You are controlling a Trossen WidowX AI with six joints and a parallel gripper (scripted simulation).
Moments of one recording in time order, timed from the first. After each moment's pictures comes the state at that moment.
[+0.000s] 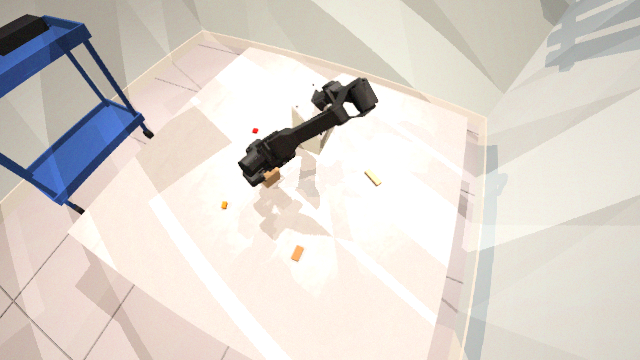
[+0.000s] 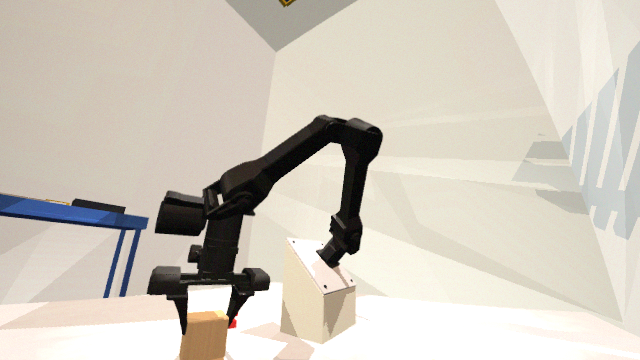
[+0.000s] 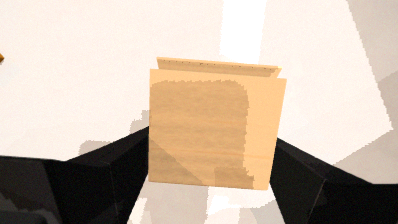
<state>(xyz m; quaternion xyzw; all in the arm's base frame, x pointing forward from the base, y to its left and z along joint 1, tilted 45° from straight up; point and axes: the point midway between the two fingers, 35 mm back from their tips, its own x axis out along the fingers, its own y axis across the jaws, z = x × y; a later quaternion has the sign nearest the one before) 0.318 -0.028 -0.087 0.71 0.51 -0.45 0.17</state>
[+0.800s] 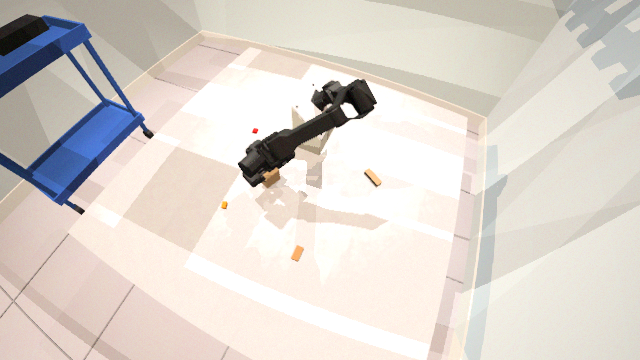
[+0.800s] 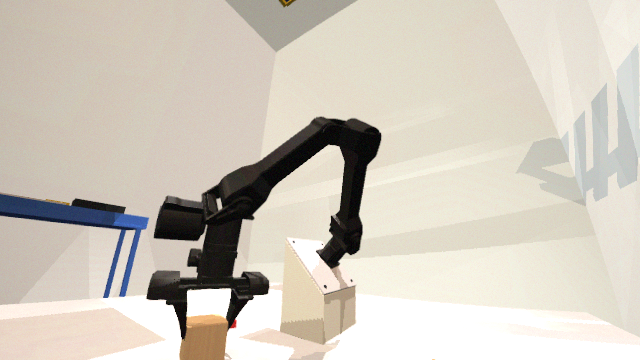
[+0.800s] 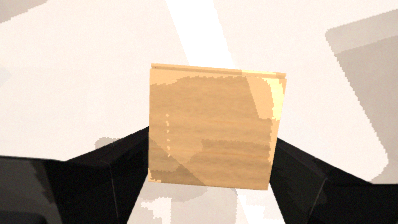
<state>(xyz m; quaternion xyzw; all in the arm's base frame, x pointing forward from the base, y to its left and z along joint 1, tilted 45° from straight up) 0.317 -0.025 -0.095 0.71 0.51 -0.45 0.17</state>
